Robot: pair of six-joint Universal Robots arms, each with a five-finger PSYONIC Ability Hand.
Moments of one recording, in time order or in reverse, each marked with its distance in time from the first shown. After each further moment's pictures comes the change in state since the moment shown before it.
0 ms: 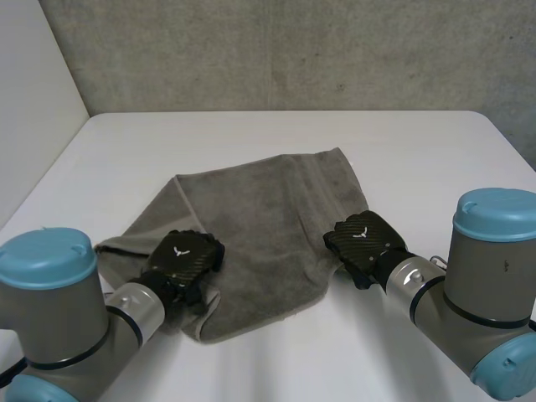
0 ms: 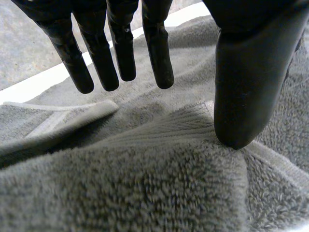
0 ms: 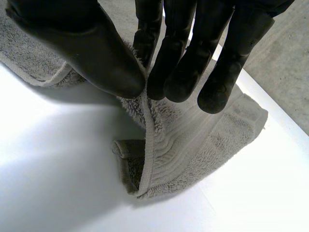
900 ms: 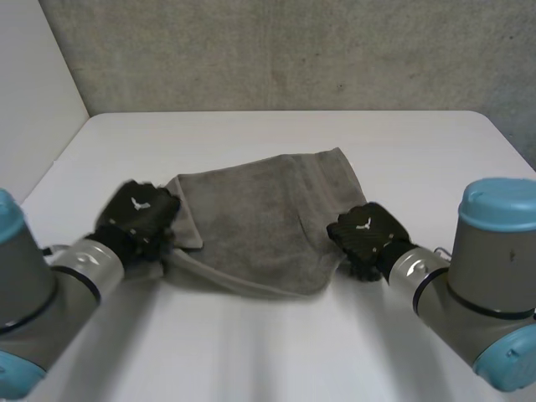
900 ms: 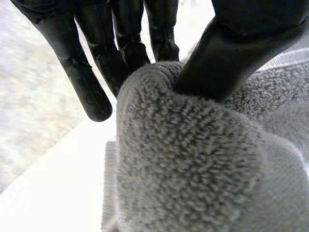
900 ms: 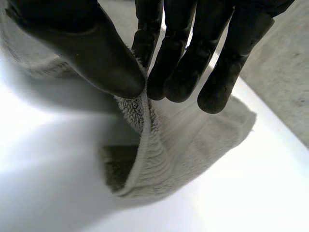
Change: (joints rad) left arm 0.166 0.178 0.020 -0.018 0.052 0.219; right arm -0.011 -0.023 -0.037 0.032 0.006 0.005; left_hand 0.755 0.819 0.811 0.848 0.775; right_hand 0.000 0.000 0.000 0.000 -0.001
